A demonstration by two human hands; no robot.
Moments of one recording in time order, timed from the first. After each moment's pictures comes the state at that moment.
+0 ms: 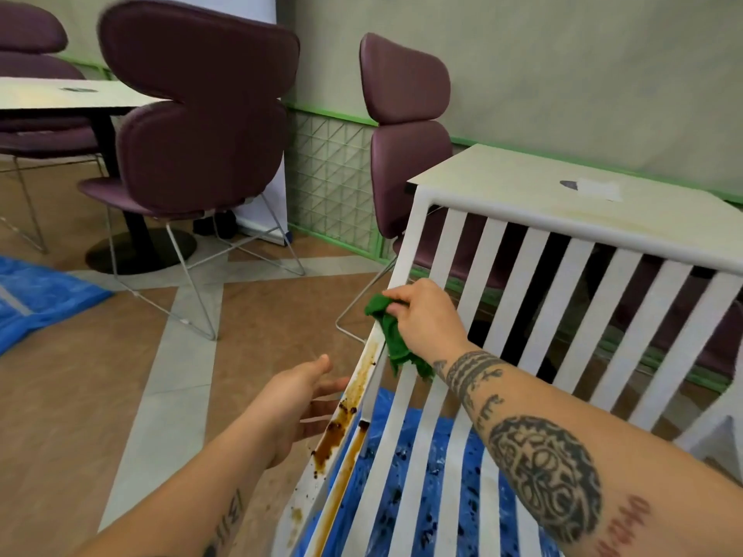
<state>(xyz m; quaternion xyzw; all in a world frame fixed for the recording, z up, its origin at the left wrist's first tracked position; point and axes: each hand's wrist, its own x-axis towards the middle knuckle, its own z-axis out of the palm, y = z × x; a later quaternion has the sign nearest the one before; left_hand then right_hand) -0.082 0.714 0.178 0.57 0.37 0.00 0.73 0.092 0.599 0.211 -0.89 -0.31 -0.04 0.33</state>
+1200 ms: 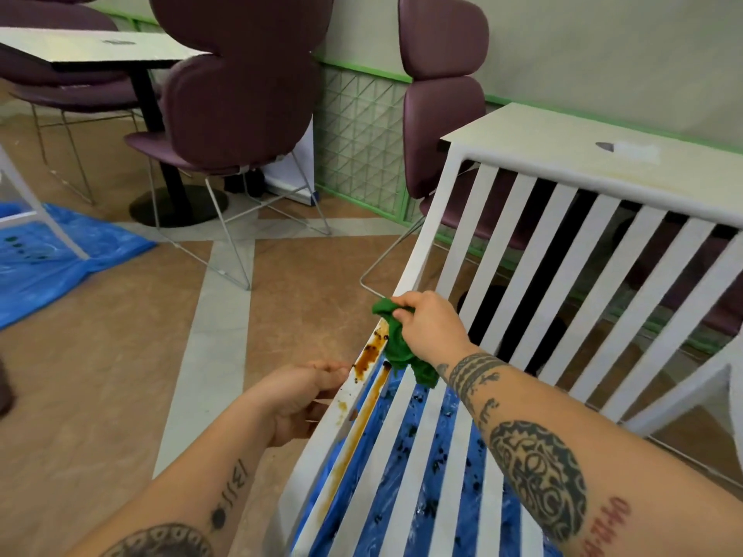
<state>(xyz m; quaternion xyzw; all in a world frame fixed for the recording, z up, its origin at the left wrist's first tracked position) -0.179 0.707 0.159 0.57 0.37 -0.12 0.72 0.003 0.582 0.174 -0.91 -0.29 0.06 0.30</state>
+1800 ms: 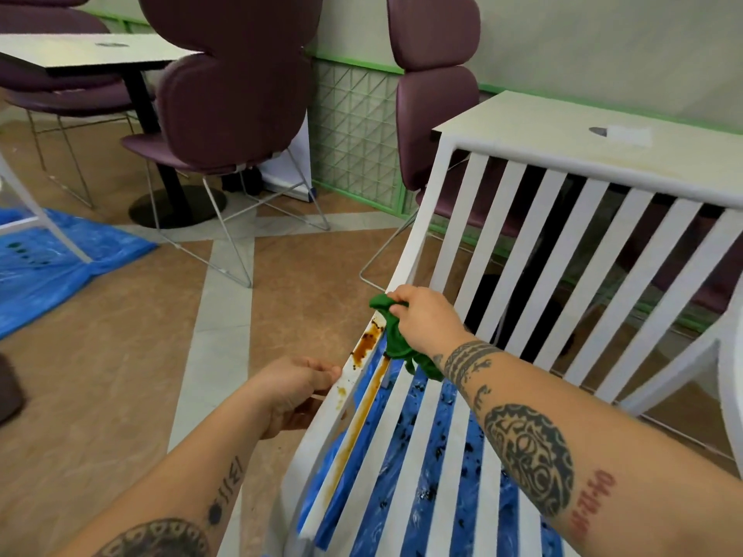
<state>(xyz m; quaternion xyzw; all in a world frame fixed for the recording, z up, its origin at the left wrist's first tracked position) -0.191 0.706 0.165 0.63 0.41 -0.12 0.65 -0.009 0.574 0.180 -0.91 -0.31 0.10 0.26</state>
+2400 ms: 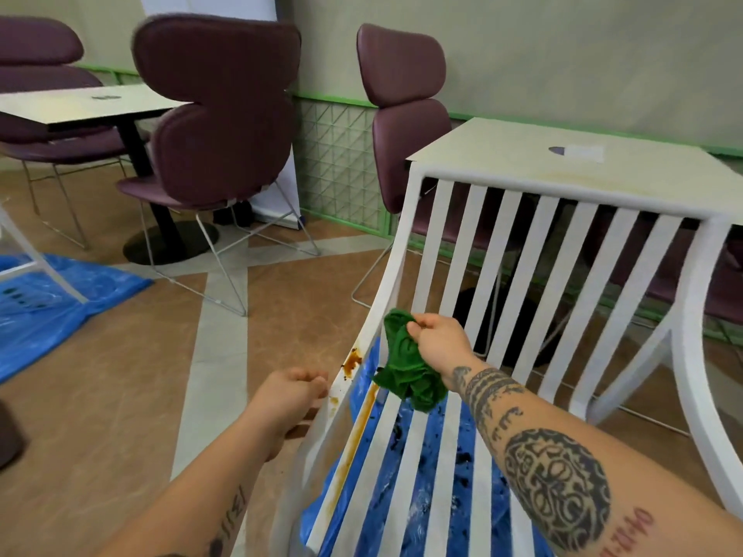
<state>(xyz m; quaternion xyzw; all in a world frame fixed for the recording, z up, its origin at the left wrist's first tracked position) -0.205 0.681 0.187 0.69 0.41 -0.01 0.60 -0.027 0.531 0.182 -0.84 -0.09 0.17 0.52</state>
